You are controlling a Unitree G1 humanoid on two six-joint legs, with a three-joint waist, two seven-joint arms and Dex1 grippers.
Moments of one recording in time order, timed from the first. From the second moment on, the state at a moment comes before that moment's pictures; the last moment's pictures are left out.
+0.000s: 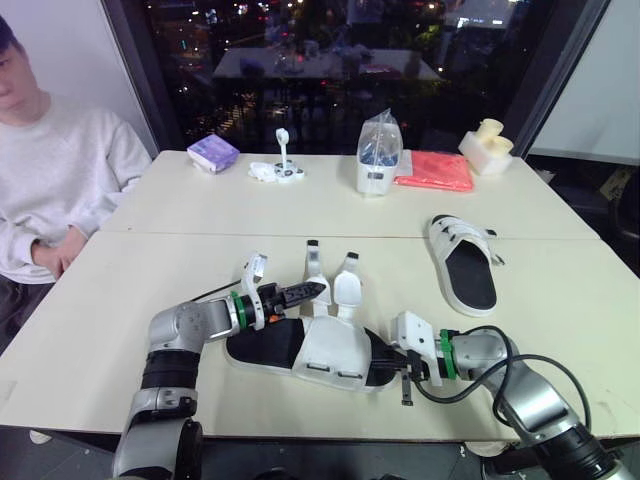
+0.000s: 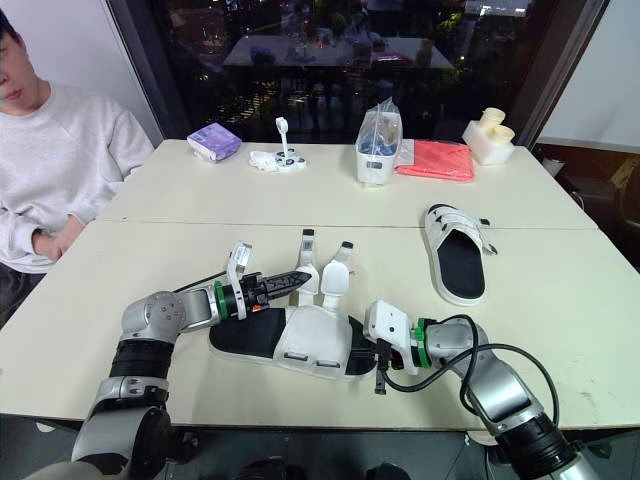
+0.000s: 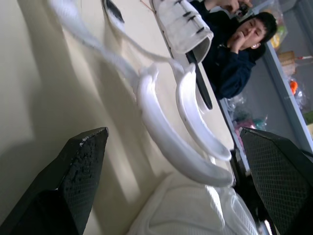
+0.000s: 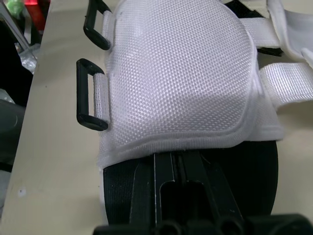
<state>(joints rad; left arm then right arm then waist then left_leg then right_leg) -0.66 0.23 0.22 0.35 -0.67 1.10 -0.74 -0.24 -0.61 0.25 -0.18 0.18 0.20 1.05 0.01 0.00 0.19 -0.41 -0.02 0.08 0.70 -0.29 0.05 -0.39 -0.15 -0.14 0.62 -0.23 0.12</state>
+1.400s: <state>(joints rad) -1.12 0.16 0.26 1.20 -0.51 0.64 -0.73 -0.32 -0.58 0.31 -0.07 0.08 0.06 1.06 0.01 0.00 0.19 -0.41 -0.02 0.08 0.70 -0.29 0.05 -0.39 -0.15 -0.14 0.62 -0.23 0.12</state>
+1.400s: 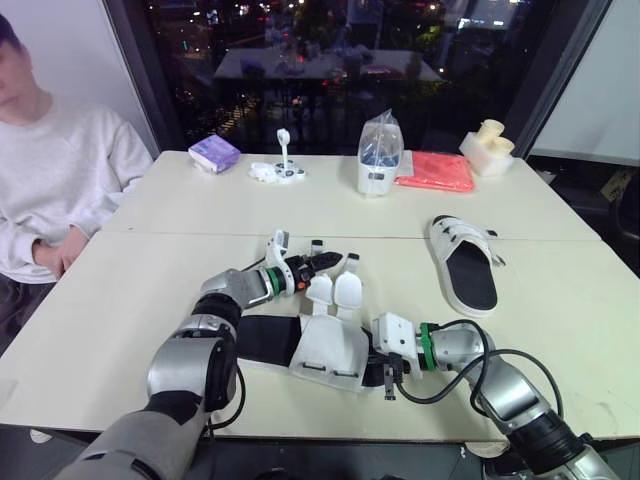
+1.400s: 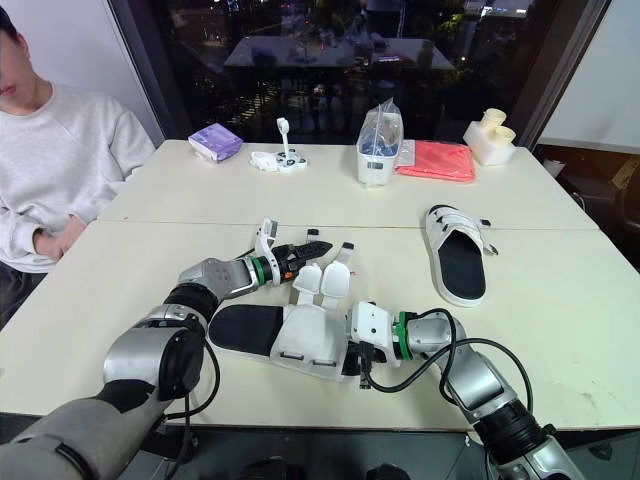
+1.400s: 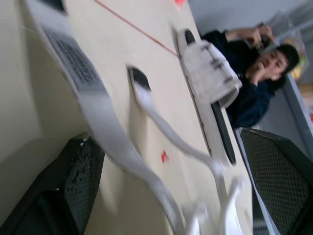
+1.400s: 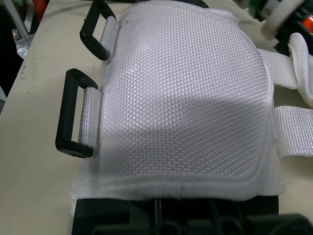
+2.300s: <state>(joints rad) -0.76 0.41 -0.08 0.15 -0.52 0.72 -1.46 -0.36 -0.58 0.34 -0.02 0.08 0.01 1.08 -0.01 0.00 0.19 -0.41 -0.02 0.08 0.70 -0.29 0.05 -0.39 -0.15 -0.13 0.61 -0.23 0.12</state>
